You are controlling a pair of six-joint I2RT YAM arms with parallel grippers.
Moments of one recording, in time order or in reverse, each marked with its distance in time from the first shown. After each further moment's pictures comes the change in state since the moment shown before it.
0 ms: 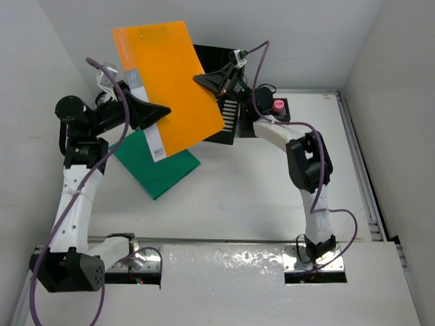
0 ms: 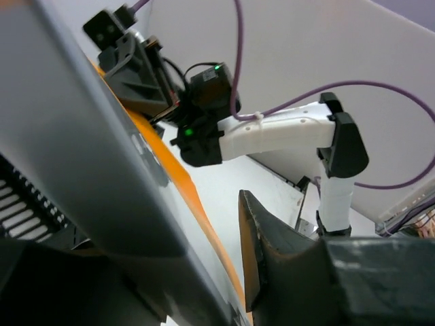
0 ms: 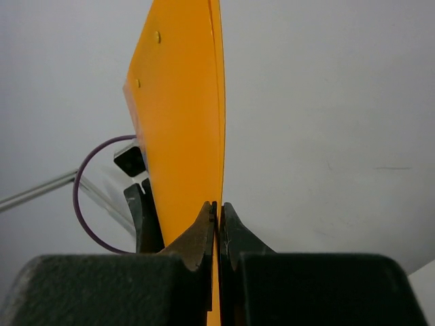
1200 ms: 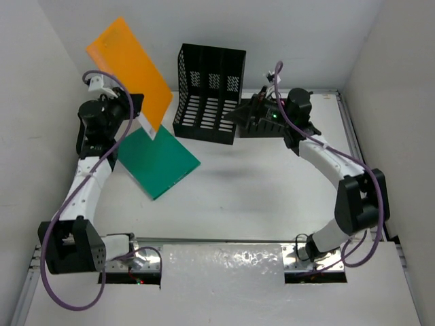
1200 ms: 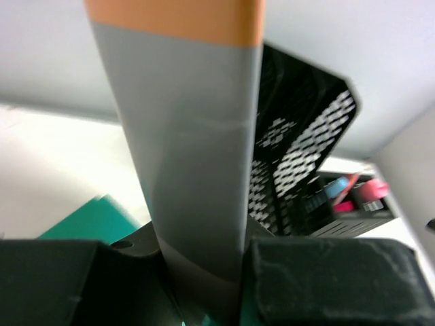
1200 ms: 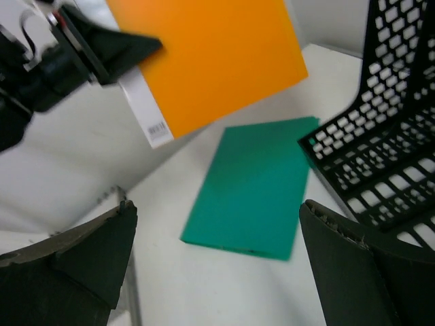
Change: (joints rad) left arm 0.042 0.111 -0.182 -0.052 -0.823 0.251; right arm -0.187 -0.570 -0.531 -0.766 -0.143 -1.112
